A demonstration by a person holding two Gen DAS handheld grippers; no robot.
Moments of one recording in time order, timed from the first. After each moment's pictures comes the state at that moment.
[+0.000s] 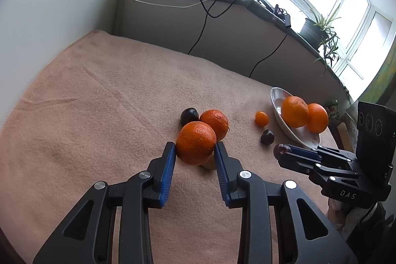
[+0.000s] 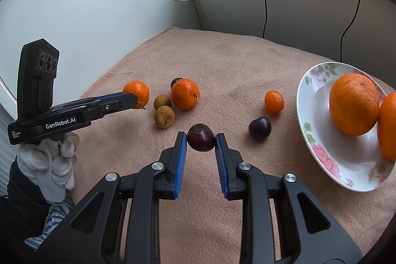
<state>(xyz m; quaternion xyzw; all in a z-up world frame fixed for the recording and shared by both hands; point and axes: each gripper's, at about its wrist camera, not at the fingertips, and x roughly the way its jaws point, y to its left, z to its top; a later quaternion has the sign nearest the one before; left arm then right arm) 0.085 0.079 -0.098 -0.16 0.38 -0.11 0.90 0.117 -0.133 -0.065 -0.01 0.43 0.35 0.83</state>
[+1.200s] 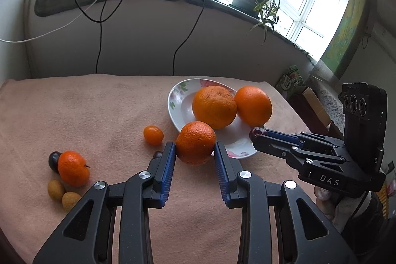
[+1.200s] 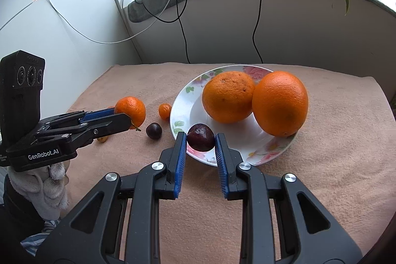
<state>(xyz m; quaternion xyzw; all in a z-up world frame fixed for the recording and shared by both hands) 0.126 -0.064 -0.069 -0.08 0.37 -0.25 0.89 0.119 -0.257 -0.049 0.04 0.40 0.23 0.89</state>
